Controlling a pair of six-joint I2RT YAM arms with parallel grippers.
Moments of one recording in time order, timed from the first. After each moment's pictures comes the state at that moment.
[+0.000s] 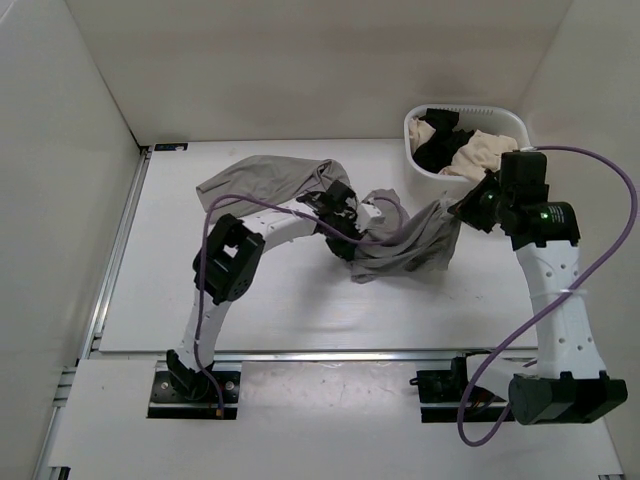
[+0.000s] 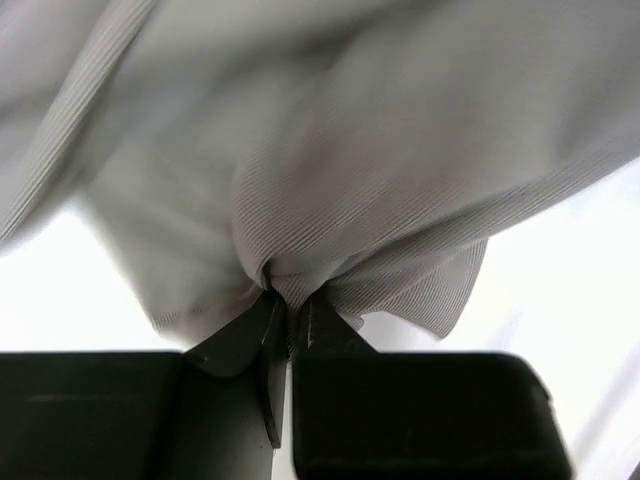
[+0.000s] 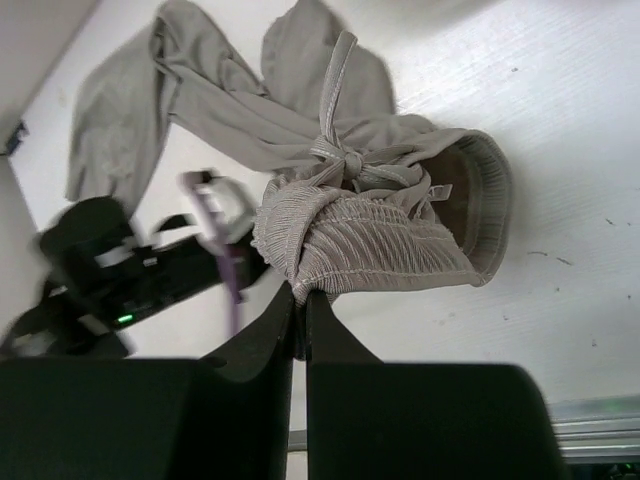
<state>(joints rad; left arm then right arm) -0.73 2.20 1.66 -0.50 0.41 0.30 0.08 1.14 1.42 -1.00 -0.07 0.70</state>
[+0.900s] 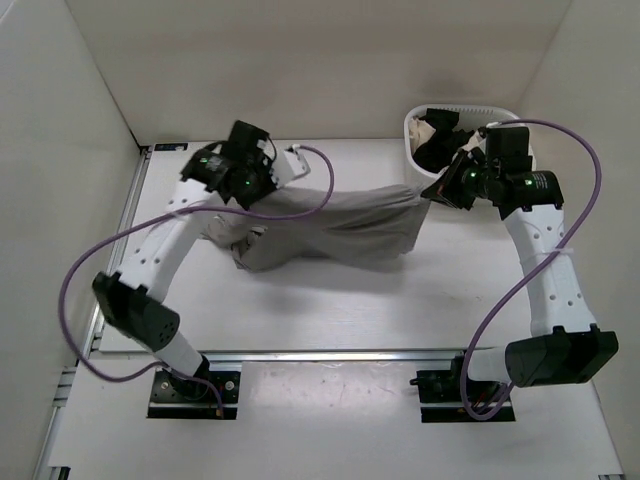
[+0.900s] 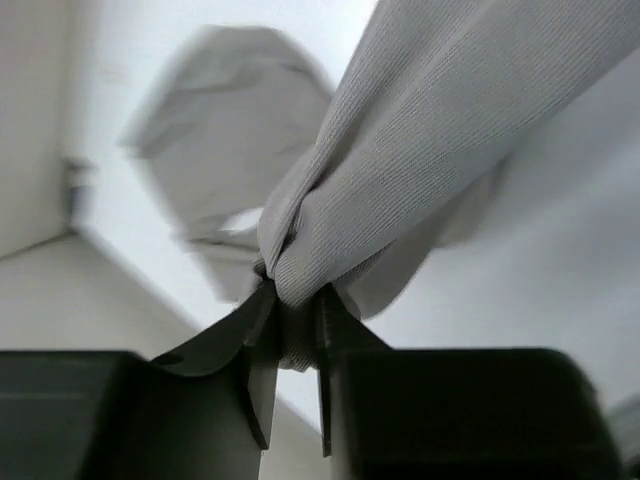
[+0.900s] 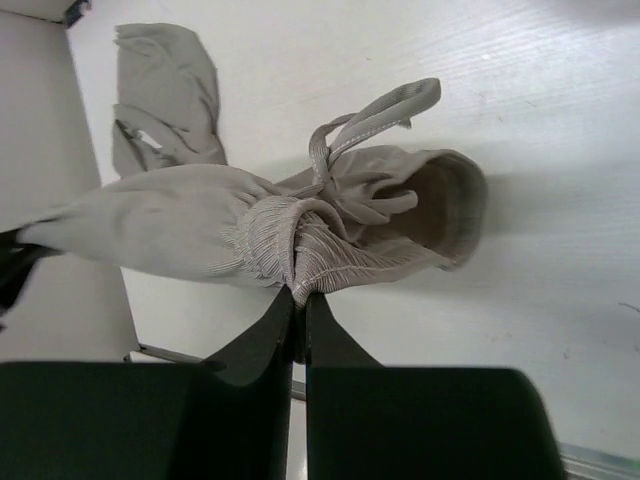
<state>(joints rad) -0.47 1.57 1.82 -1.07 -0.13 0.74 0.11 1.33 1.56 -0.95 -0.34 0.60</state>
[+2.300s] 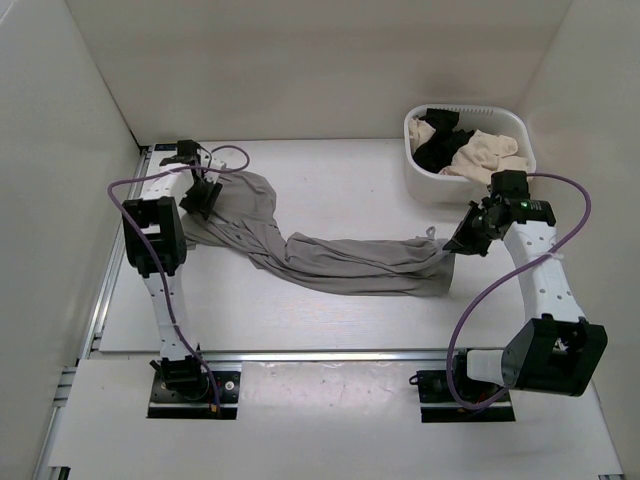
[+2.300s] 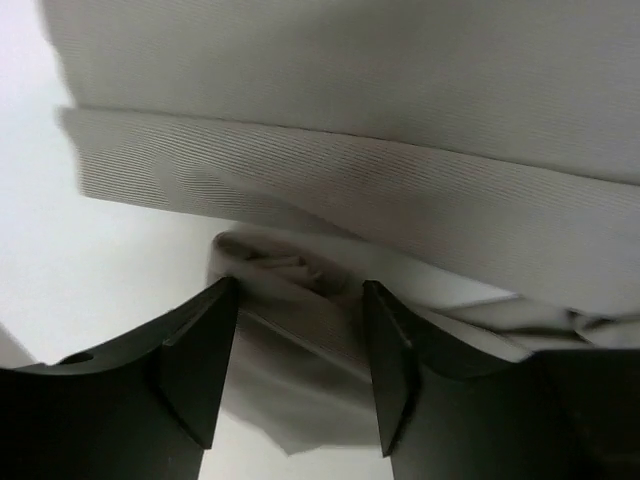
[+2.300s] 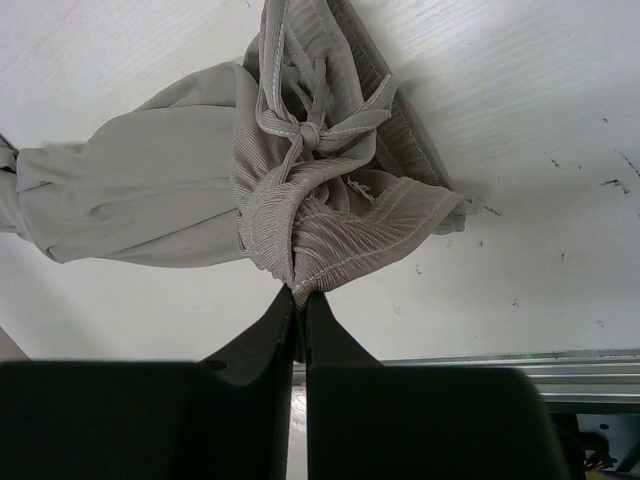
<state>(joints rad) 0.07 2.22 1.79 -0.74 -0.06 0.47 -0.06 1.29 1.18 -1.01 -0.24 0.46</state>
